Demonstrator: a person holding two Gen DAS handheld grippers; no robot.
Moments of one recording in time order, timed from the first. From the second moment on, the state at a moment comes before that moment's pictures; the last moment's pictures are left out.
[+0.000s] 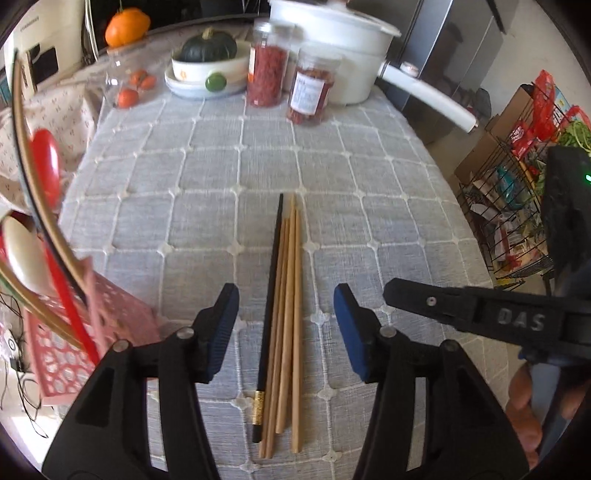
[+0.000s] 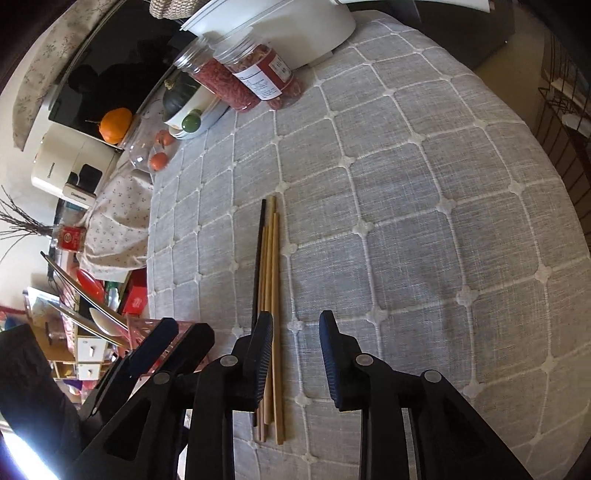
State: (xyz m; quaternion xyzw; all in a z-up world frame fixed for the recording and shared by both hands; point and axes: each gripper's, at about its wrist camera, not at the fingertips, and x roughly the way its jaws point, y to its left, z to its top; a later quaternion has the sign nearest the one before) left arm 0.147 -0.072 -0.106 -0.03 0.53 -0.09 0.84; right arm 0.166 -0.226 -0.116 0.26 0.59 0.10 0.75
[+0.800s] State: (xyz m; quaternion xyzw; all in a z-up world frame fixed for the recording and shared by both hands) left arm 0.175 -0.078 -0.159 -0.04 0.59 -0.03 0.81; right arm 0.172 -0.239 -0.118 0.30 0.60 0.11 0.74
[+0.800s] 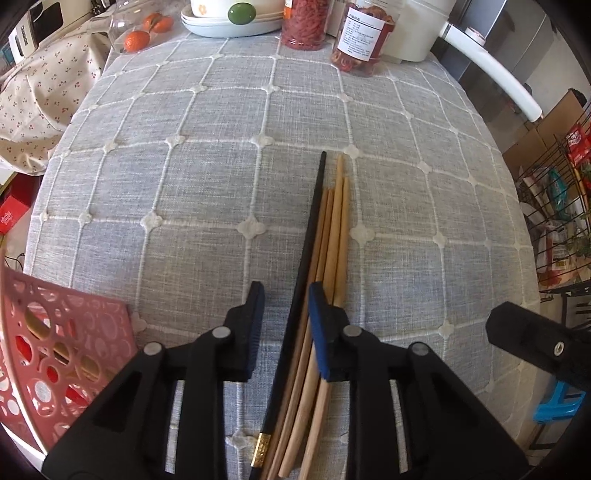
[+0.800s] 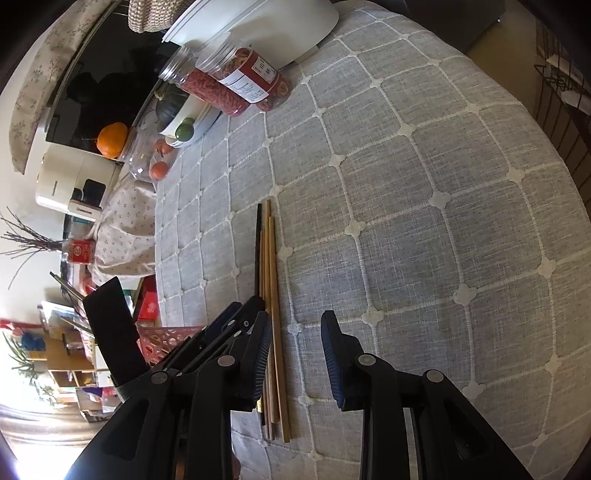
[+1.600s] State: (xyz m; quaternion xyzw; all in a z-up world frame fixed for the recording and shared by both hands) left arm 0.177 -0.069 -0.141 -0.08 0.59 -0.08 0.80; right arm 0.179 -0.219 -0.133 0.25 0.62 0.10 0.74
